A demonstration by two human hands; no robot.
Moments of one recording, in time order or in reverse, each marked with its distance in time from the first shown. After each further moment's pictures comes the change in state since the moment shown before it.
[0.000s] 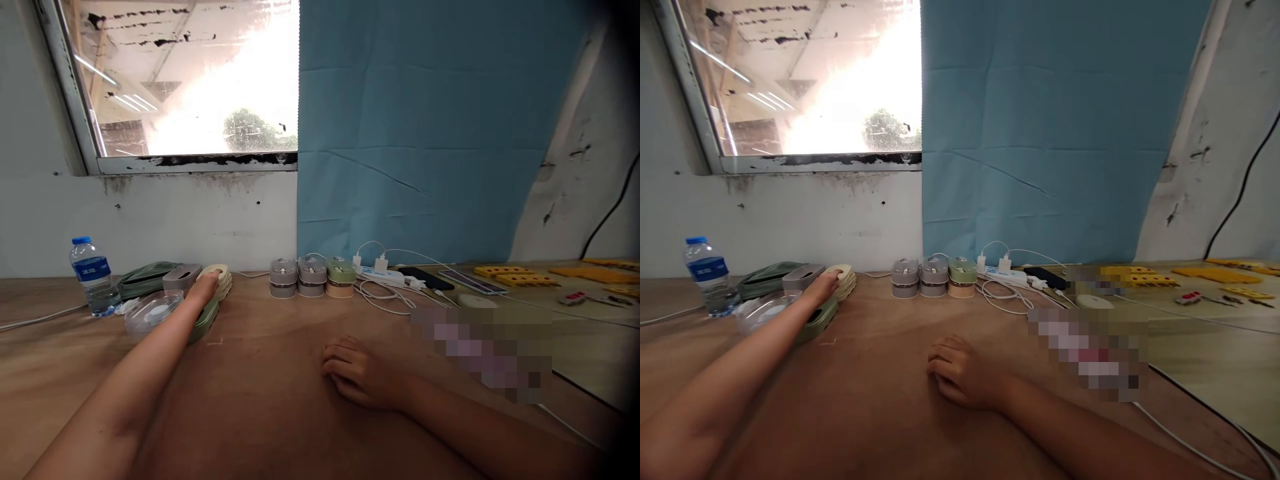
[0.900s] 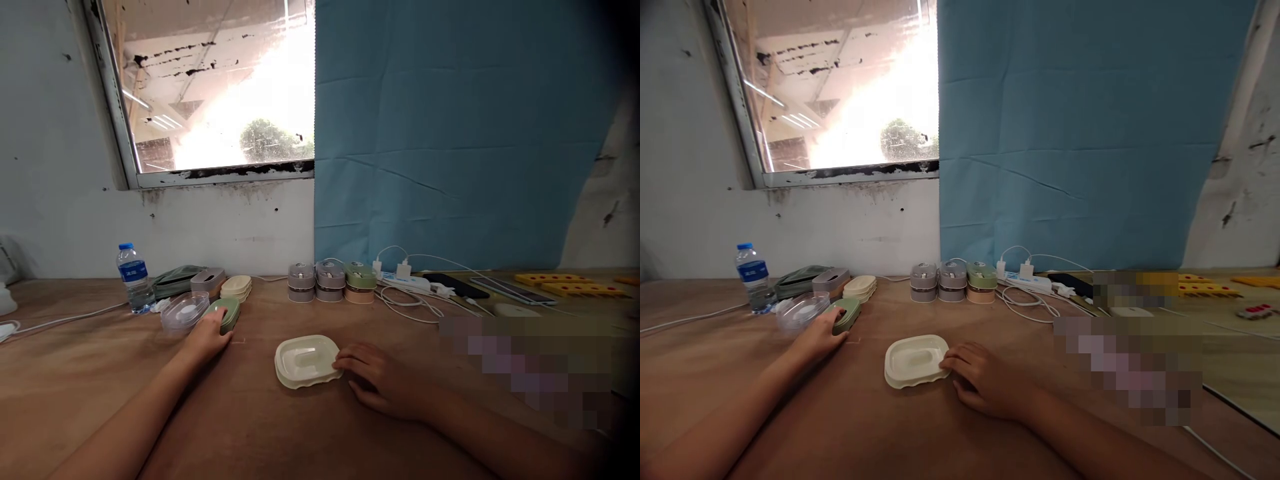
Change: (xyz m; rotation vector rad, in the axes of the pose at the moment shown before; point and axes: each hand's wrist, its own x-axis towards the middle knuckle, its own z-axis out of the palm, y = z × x) left_hand -0.114 -0.007 -0.026 -0.046 -0.098 0.007; right_hand 0.003 -0.009 -0.005 0.124 -0.045 0.146
